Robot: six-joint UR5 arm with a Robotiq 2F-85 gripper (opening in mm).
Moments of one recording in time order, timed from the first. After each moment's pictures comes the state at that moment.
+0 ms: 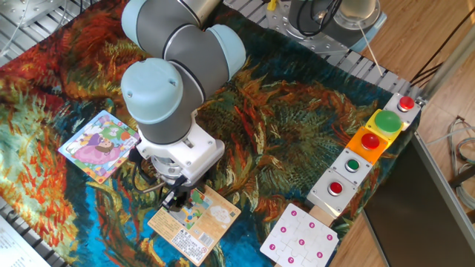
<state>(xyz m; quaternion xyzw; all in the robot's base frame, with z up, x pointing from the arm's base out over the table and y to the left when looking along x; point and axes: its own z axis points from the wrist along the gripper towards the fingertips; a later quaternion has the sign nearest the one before) 0.621 0.102 0.002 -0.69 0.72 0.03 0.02</state>
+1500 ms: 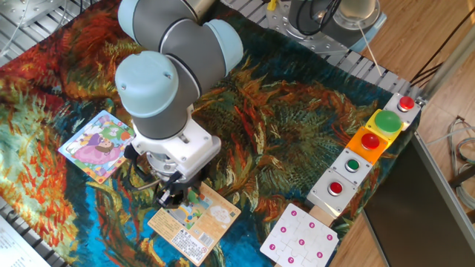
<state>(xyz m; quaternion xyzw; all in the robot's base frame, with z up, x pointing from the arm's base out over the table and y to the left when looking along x) 0.626 0.097 0.018 -0.69 0.73 0.02 0.02</state>
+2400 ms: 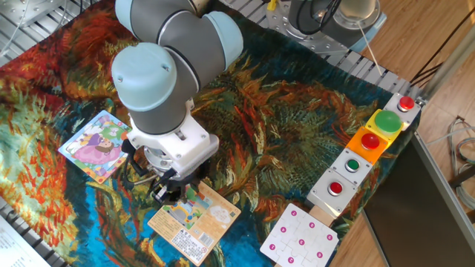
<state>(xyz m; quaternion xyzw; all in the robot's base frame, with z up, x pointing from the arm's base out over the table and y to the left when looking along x) 0.625 0.091 0.026 -0.66 0.75 0.02 0.02</state>
